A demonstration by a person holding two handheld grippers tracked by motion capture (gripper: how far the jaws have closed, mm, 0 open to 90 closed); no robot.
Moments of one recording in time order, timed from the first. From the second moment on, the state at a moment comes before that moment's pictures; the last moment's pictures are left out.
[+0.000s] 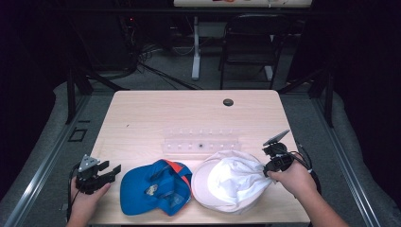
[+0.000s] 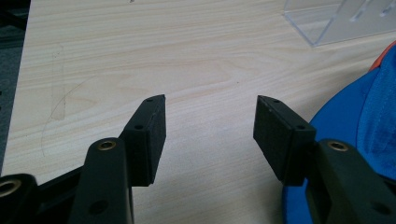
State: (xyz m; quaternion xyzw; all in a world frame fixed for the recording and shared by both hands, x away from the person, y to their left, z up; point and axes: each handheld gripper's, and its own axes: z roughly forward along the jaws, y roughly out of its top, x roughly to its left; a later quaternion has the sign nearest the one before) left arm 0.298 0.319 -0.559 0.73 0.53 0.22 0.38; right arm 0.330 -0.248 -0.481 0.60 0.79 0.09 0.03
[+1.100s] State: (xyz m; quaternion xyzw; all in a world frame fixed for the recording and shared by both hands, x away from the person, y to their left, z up) left arm 0.297 0.320 -0.558 0.73 0.53 0.22 0.37; right arm 0.325 -0.273 -0.442 0.66 0.74 0.15 -0.06
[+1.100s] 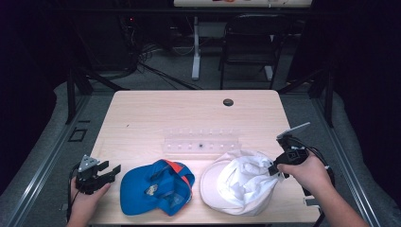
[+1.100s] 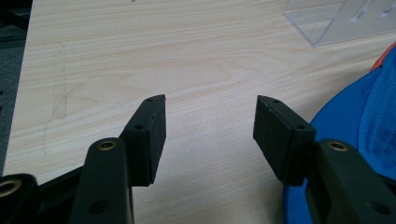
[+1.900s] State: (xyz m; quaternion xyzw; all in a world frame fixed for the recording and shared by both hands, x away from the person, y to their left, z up) left arm 0.297 0.320 -0.558 0.73 0.53 0.22 0.37; right arm 0.329 -0.268 -0.406 0.67 0.68 0.23 -0.19
